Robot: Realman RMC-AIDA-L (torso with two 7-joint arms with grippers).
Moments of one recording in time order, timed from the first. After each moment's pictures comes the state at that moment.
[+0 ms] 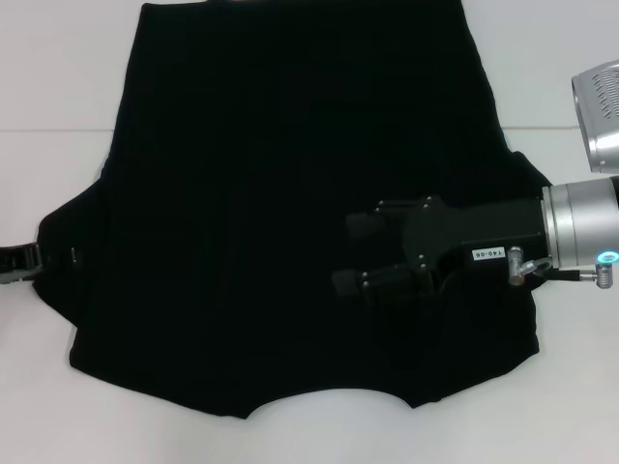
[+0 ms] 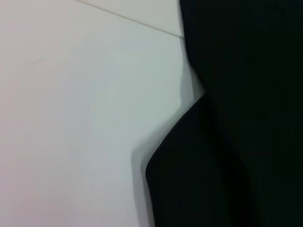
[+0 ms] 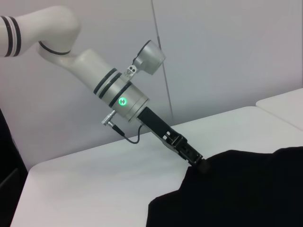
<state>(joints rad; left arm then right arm) -0.58 -2.01 0.55 0.77 2.56 1.10 -2.40 0.77 2.08 -0.79 -0.63 -2.05 -1.56 1.47</state>
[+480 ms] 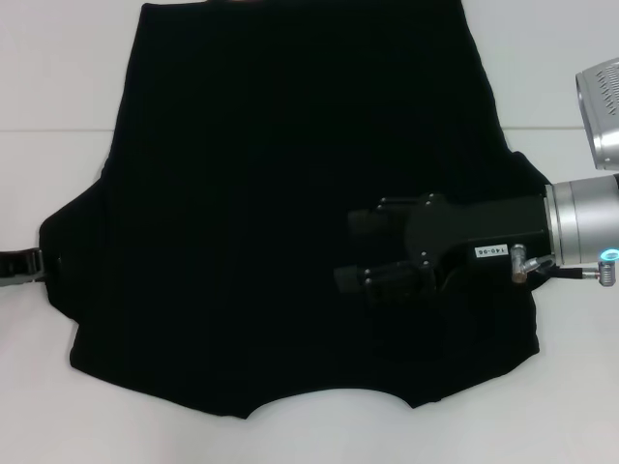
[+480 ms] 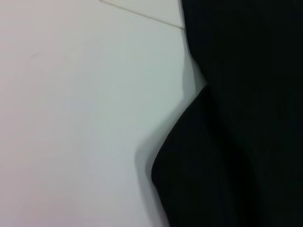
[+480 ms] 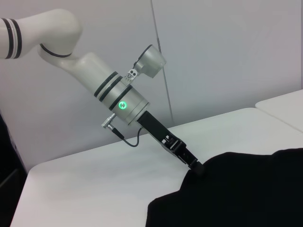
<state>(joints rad) -0.58 -2.01 0.57 0.76 2.57 1.09 -2.40 0.77 2.08 -0.79 -0.63 -2.04 -1.56 1.47</state>
